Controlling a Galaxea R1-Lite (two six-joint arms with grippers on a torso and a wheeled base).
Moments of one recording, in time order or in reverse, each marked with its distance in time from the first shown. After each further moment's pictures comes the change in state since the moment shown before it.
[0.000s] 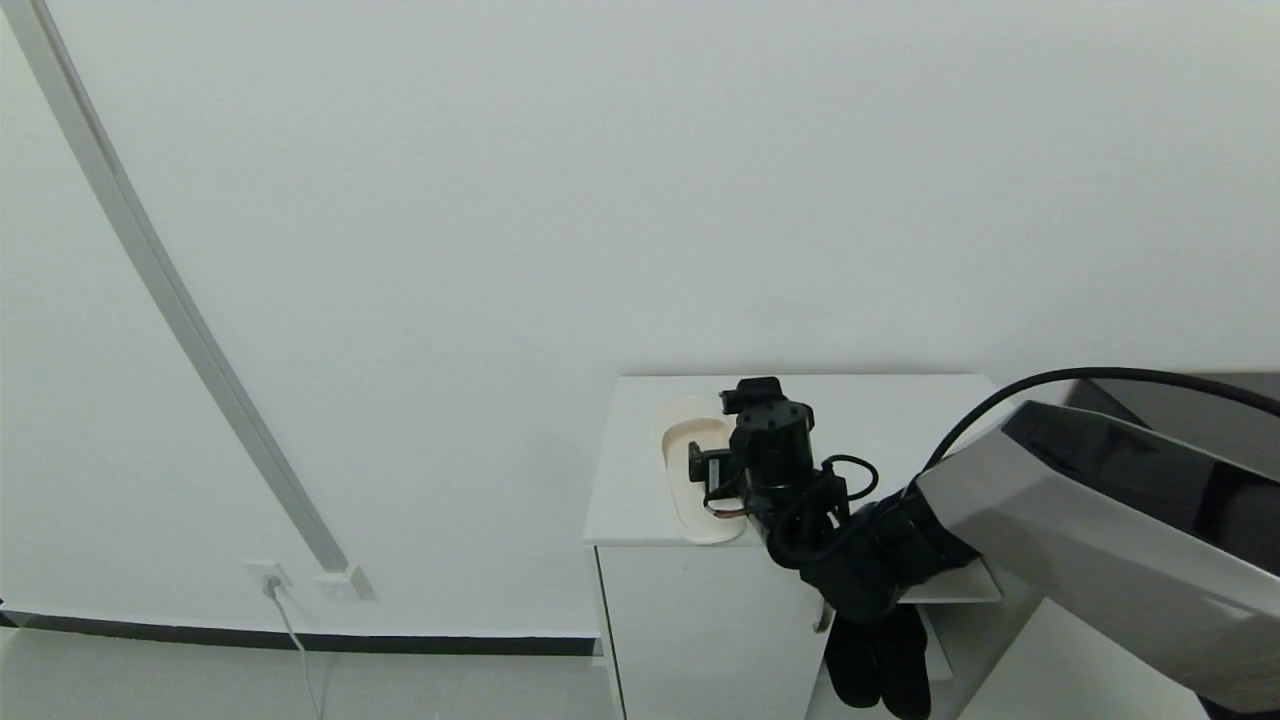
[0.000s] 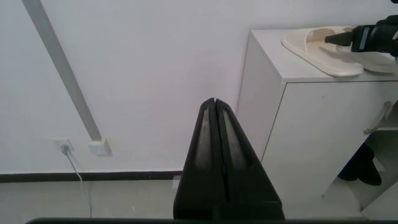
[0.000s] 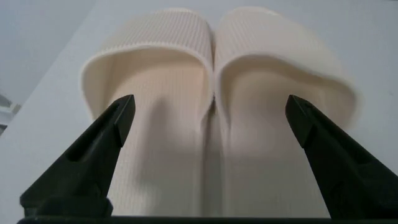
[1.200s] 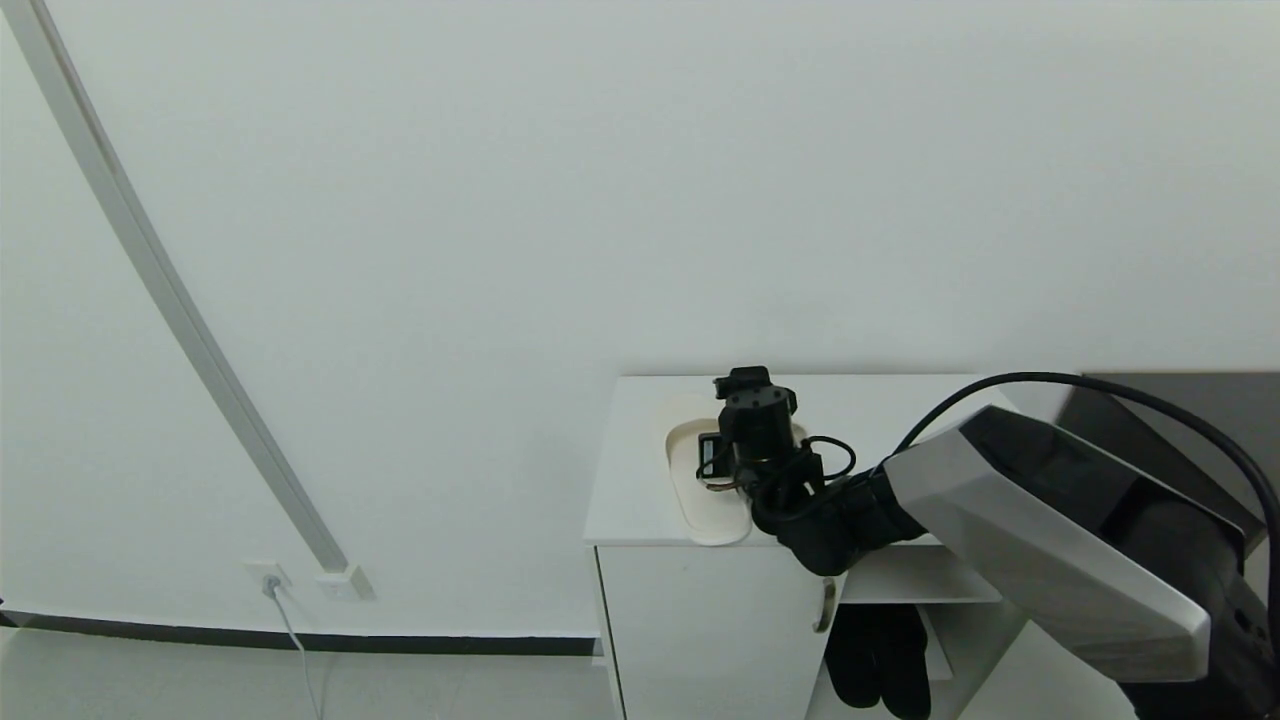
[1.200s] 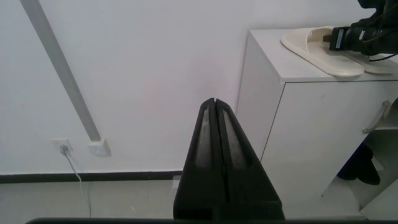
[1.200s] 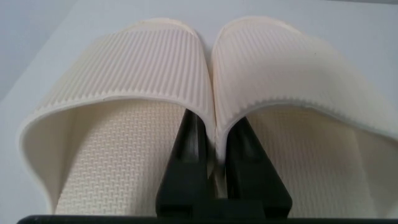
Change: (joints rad) left arm 0.000 0.000 0.000 0.000 -0.003 0.000; right arm -0.042 0.132 -0.256 0.127 0.026 -0.004
